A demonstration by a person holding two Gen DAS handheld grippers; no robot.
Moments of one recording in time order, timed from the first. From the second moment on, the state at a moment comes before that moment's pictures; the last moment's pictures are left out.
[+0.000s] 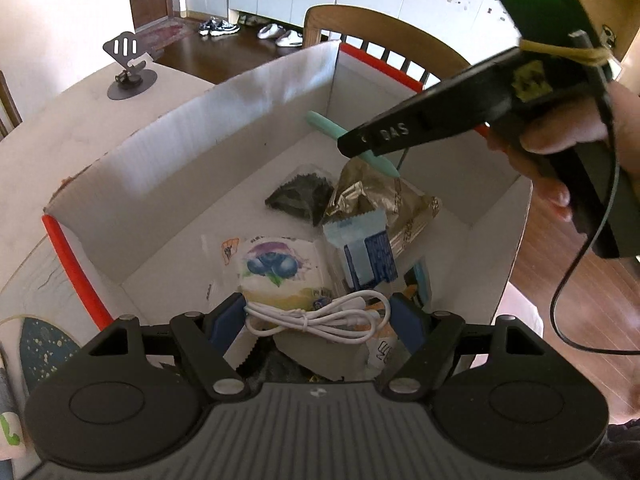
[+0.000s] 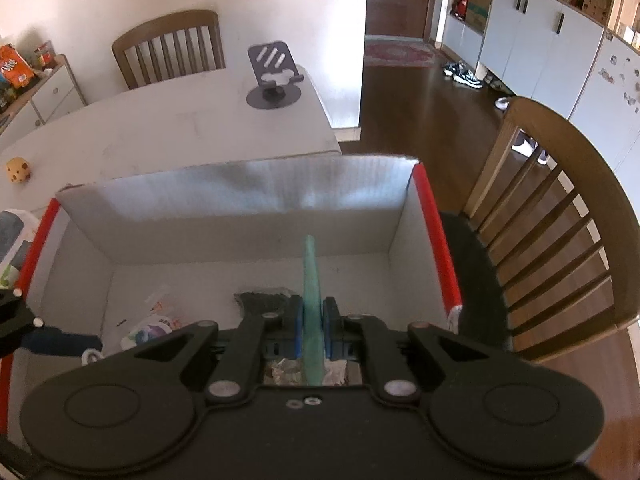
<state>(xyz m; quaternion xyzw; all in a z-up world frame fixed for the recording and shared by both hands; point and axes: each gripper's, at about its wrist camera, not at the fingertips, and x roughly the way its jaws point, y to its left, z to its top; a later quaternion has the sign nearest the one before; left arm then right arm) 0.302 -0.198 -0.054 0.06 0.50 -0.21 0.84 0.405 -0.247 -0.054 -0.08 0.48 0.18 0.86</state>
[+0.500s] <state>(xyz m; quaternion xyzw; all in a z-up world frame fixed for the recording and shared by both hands) 0.302 -0.204 -0.059 0.07 0.49 -0.21 0.84 0.414 -0.242 -0.071 -0.10 0.50 0.18 0.85</state>
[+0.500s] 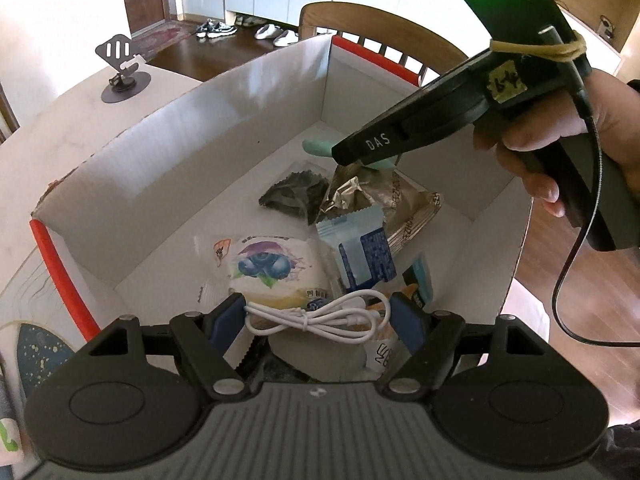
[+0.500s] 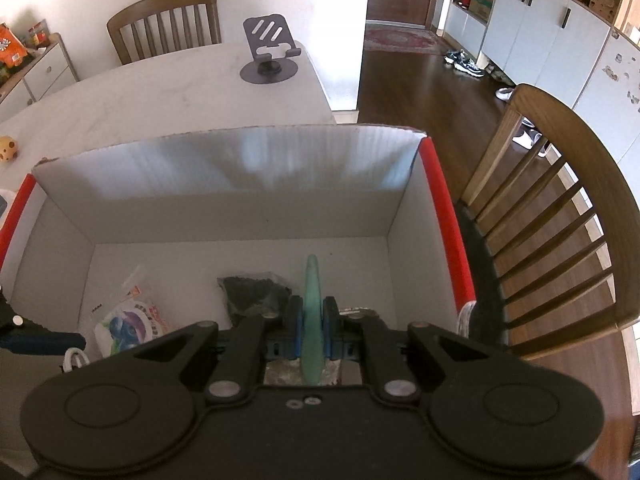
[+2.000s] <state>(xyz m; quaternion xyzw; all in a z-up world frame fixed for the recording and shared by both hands) 0.238 -0.139 -0.002 -0.05 0.39 -0.14 0.91 0.348 -0.243 -0.011 -0.03 0.44 0.24 0.86</state>
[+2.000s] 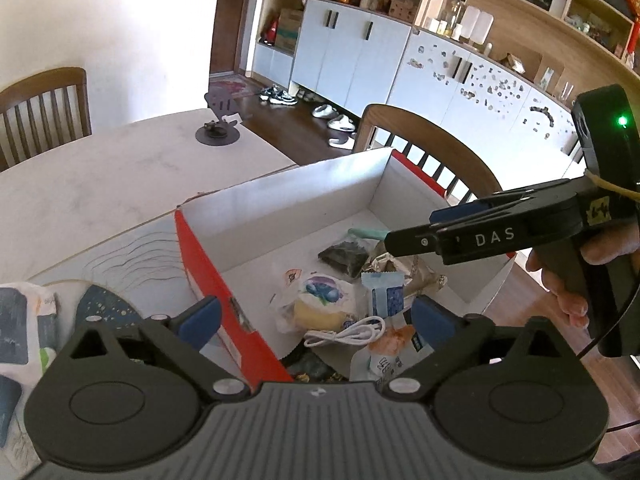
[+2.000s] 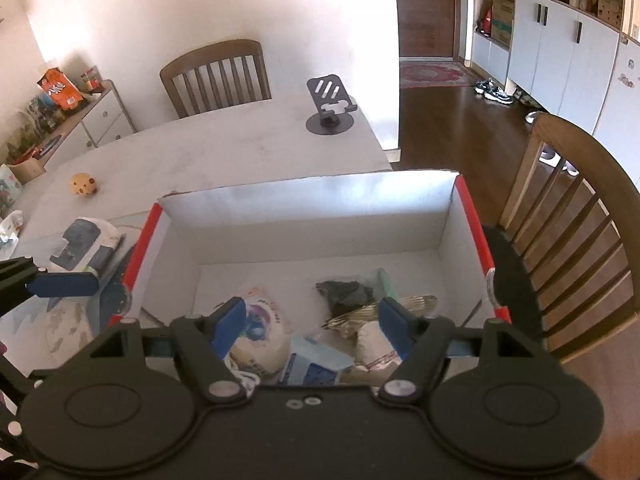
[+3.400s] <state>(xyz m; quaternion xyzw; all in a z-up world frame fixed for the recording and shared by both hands) 0.152 0.127 0.006 -0.12 0.34 -0.01 0.93 0.263 -0.032 0.023 -0.03 0.40 0.27 0.87</state>
